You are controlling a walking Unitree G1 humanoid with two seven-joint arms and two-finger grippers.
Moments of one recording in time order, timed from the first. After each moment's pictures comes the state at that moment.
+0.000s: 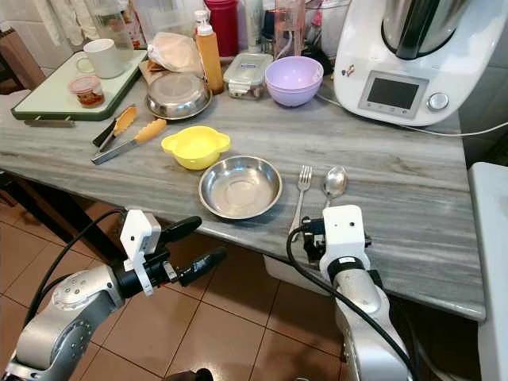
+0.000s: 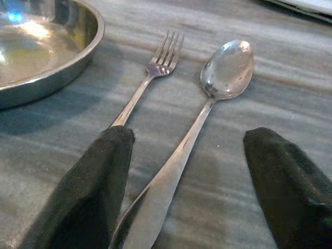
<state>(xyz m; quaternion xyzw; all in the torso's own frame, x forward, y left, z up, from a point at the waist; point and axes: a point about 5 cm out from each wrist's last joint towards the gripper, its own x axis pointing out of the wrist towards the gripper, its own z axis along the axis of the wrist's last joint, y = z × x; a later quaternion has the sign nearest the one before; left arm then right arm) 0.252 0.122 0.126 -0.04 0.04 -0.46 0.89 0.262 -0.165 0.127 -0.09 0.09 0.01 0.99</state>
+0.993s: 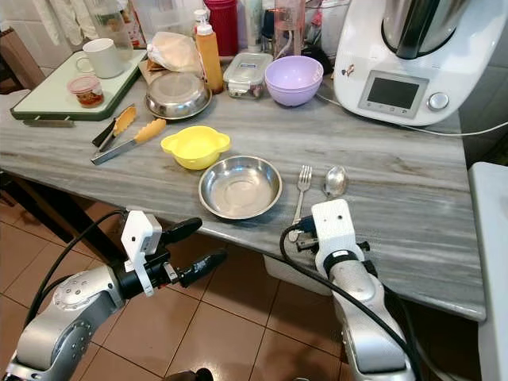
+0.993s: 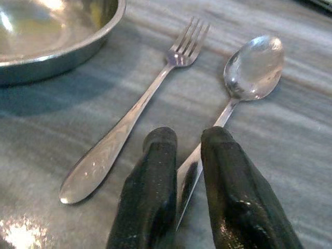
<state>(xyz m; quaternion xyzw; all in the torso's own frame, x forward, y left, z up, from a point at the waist) 0.252 0.122 0.125 -0.05 0.04 -0.45 0.89 0.271 -0.161 0.126 -0.13 0.13 0.04 0.98</state>
